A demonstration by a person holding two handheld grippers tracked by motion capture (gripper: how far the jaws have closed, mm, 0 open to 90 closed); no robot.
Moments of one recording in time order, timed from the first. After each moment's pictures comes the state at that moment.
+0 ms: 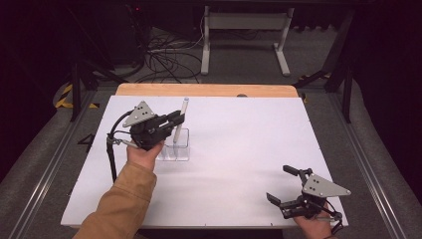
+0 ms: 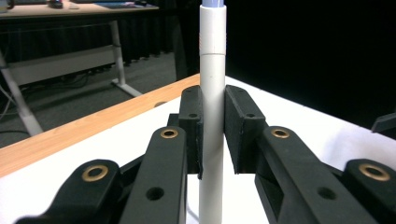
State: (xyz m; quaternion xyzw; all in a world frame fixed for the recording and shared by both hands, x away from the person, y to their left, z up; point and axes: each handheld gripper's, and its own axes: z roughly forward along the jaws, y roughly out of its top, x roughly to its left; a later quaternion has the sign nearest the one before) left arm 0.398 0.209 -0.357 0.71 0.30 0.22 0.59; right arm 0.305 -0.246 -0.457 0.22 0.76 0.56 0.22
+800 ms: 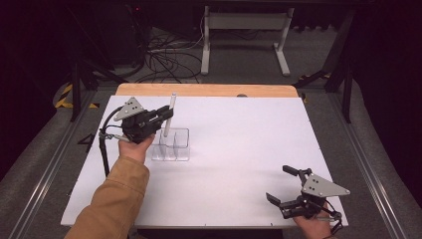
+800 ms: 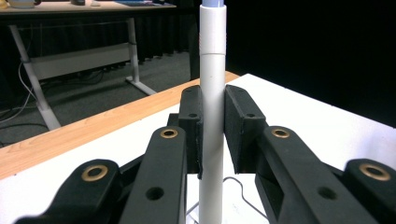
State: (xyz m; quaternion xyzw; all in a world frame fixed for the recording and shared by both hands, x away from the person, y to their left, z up) left arm 0.423 0.237 -0.371 0.71 0.32 0.23 0.59; right arm 0.306 -0.246 -0.458 0.22 0.77 0.56 0.22
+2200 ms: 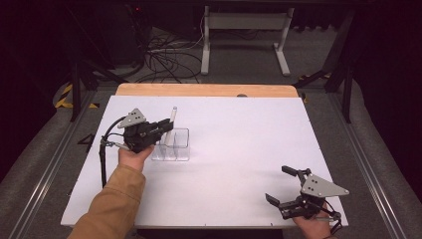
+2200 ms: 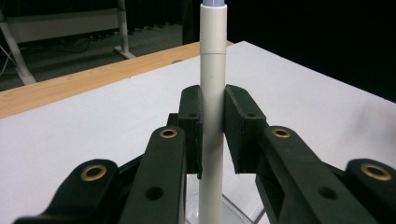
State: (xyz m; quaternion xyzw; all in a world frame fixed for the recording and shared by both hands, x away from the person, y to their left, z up) left arm 0.419 0.242 -0.404 0.73 0.34 0.18 0.56; right arm 0.305 -0.245 -0.458 0.22 0.77 0.56 0.22
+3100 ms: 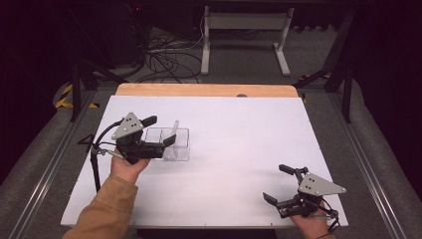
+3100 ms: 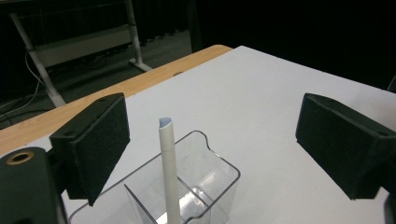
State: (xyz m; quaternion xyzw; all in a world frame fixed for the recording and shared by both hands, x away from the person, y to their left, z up) left arm 0.368 0.232 -0.366 0.74 0.31 0.24 0.54; right arm 0.309 -0.239 -0.457 0.21 0.77 0.57 0.21
